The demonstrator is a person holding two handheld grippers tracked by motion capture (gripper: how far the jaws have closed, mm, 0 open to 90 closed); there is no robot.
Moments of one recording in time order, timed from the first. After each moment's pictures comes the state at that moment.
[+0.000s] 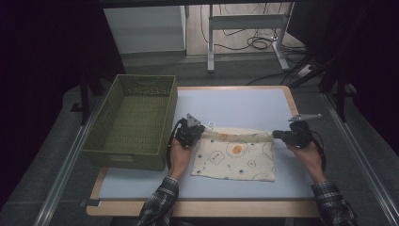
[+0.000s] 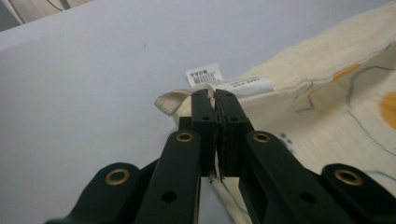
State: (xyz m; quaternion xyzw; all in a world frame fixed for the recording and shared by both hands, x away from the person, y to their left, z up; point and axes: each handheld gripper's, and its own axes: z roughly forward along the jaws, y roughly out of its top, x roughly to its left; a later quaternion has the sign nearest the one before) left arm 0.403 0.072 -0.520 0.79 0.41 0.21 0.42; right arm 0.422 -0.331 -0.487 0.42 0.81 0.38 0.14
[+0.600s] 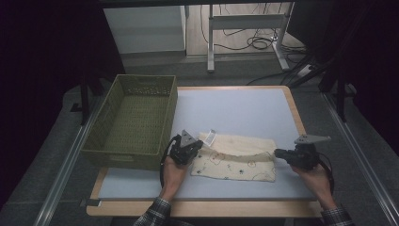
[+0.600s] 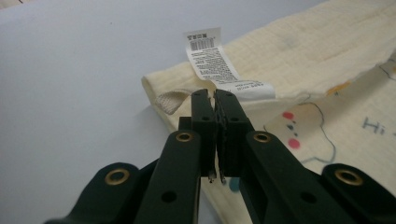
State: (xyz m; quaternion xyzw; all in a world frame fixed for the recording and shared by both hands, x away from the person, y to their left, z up) left arm 0.341 0.082 -0.526 0.79 0.38 0.20 0.44; right arm 0.349 -0.336 -0.493 0.38 0.82 0.41 0.12
